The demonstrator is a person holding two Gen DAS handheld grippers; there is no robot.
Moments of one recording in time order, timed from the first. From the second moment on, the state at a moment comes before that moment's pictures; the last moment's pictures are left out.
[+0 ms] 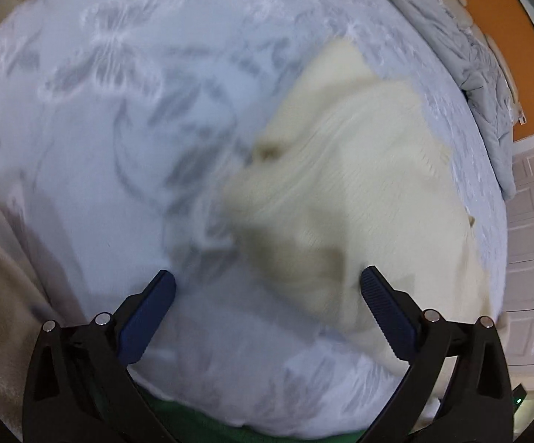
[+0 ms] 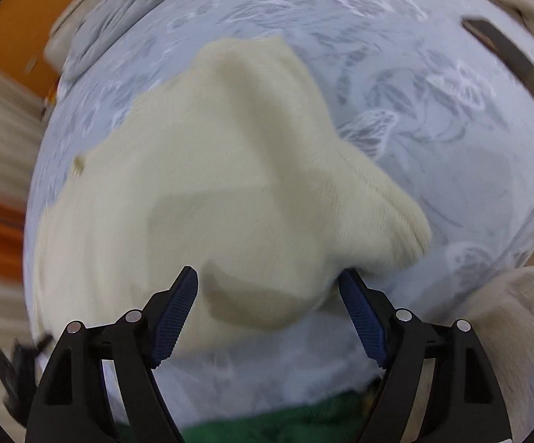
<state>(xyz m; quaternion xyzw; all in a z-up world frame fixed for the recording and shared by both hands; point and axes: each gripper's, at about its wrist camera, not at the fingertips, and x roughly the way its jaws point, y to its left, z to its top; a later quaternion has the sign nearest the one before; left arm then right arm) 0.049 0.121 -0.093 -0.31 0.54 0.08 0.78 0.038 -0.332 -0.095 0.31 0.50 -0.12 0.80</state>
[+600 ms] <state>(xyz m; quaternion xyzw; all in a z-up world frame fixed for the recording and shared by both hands) 0.009 0.127 -0.039 -0.24 0.55 0.02 0.80 -0.005 -0.362 -0.059 0.28 0.55 -0.10 0.78</state>
